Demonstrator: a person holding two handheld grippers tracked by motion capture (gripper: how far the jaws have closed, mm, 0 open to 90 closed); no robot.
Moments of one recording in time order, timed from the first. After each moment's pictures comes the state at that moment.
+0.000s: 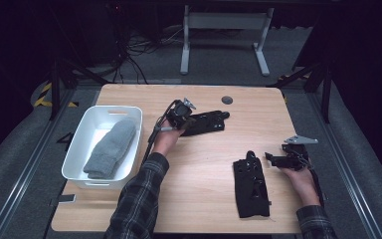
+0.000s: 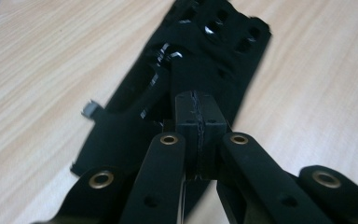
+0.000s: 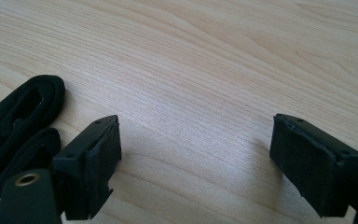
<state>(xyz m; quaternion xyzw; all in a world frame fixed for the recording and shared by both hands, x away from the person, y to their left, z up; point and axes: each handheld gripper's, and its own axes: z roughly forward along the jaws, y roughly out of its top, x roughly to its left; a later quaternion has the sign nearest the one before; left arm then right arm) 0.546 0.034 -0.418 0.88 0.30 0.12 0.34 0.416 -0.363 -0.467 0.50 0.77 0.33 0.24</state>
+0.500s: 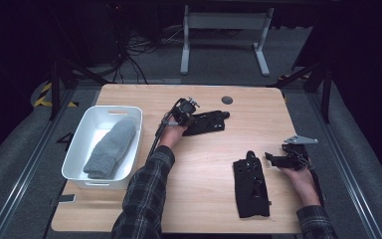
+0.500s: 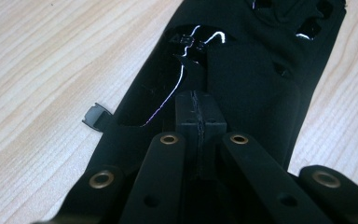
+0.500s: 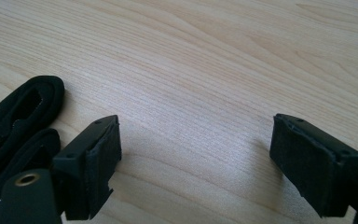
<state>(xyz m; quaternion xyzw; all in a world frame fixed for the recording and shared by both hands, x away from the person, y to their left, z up) 0.576 0.019 -0.442 0.90 0.31 0.11 0.29 0.416 -0.363 -0.467 0.50 0.77 0.33 0.23</state>
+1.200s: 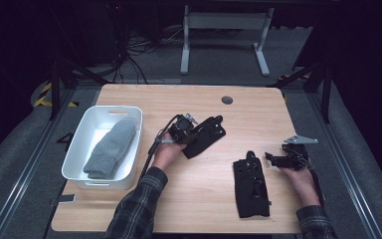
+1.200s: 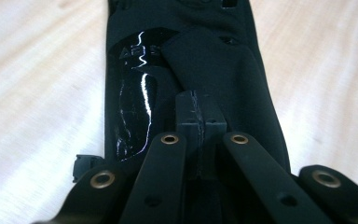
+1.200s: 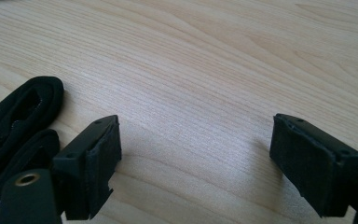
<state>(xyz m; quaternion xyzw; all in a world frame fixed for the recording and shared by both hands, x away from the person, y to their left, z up) 0.504 0.033 -0.449 0.90 0.29 0.04 0.34 0.416 -0.363 -0.467 0.50 0.77 0.33 0.24</state>
